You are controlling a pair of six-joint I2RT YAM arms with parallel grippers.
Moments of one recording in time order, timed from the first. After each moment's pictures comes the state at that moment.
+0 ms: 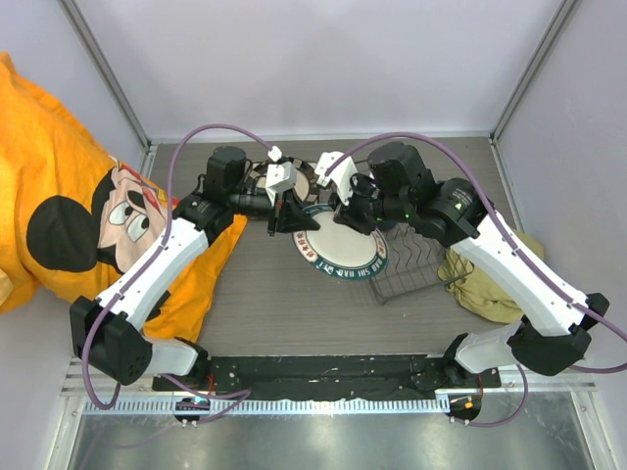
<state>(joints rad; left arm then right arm) -0.47 1.34 1.24 -0.29 1.14 0.29 0.84 1.37 1.73 -0.96 -0.13 -0.36</state>
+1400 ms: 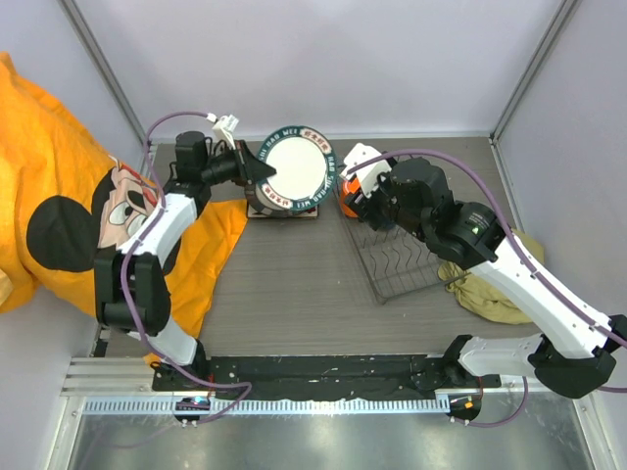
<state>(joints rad) -0.13 1.58 1.22 0.06 0.80 -0.37 0.83 1.21 1.51 -0.74 0.29 -0.39</state>
